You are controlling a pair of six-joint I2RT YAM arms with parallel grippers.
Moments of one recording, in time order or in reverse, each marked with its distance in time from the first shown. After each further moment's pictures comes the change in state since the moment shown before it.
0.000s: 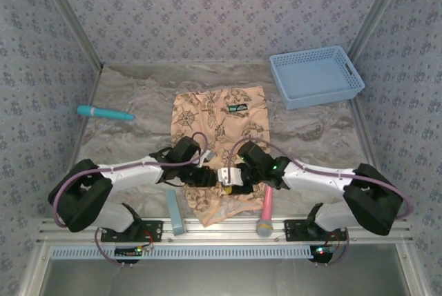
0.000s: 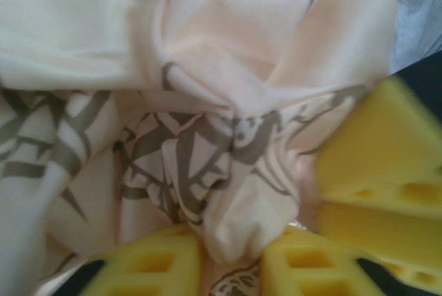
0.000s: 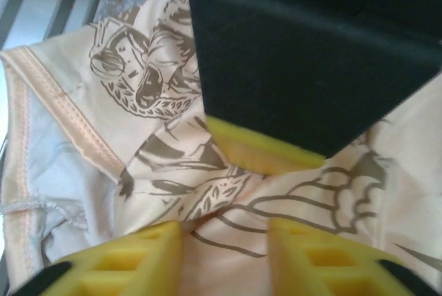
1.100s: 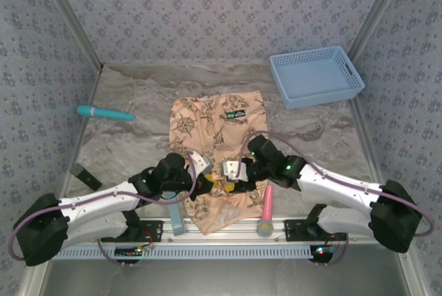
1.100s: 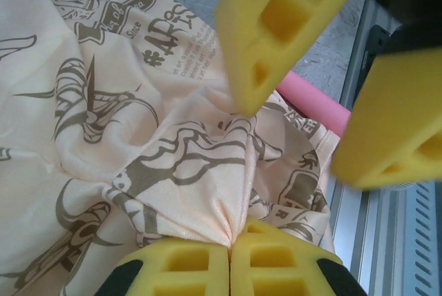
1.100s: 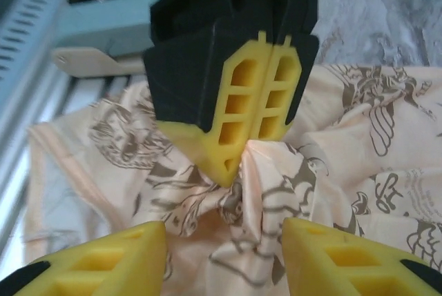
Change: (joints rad) left arm -0.147 -0.396 -0.229 0.249 -0.226 0.463; right arm -0.013 -0.186 0.023 -0.047 -0.050 0.077
